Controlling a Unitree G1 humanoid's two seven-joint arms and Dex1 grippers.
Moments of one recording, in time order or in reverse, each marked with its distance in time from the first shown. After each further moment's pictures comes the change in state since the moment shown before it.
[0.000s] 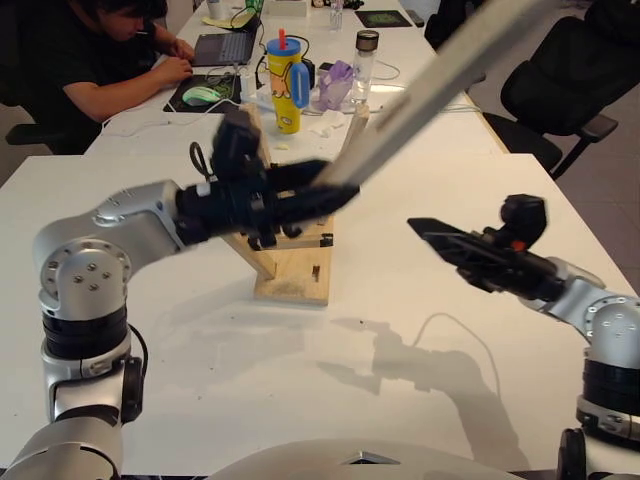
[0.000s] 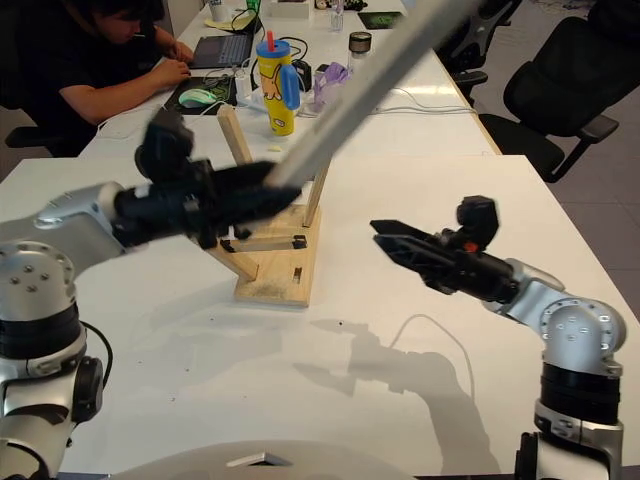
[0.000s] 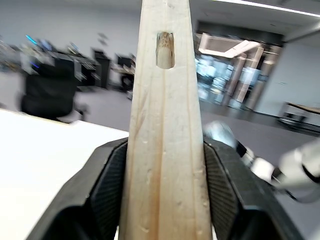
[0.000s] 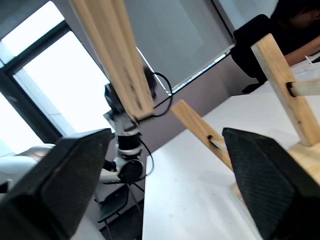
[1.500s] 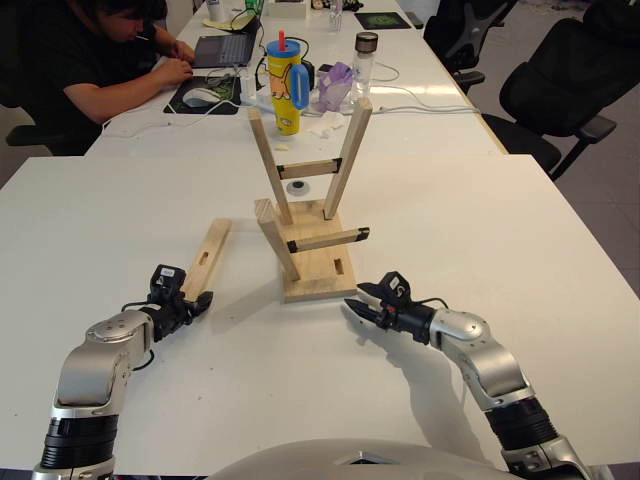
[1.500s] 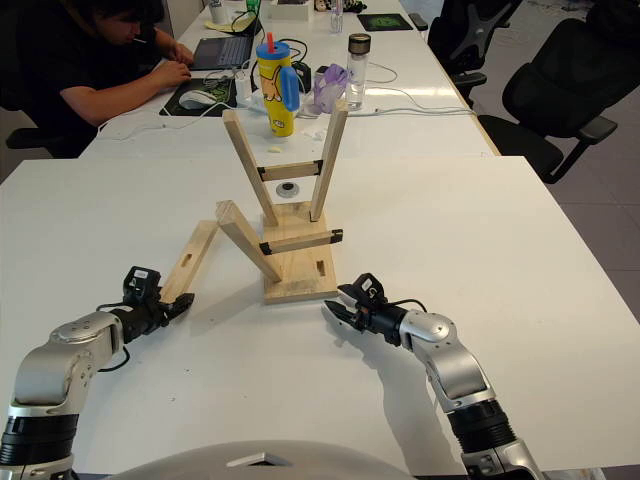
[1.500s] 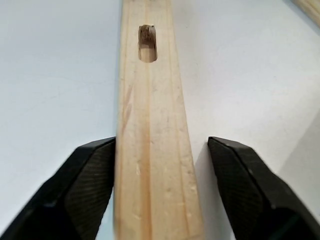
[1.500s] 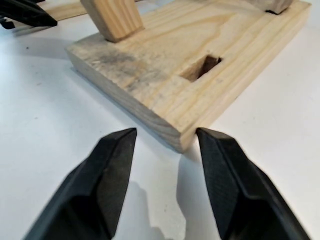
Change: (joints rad) left arm 0.571 -0.037 0.084 0.200 0.918 -0.135 0.328; right arm 0.169 0.249 0.646 0.088 -1.222 -0.733 -0.298
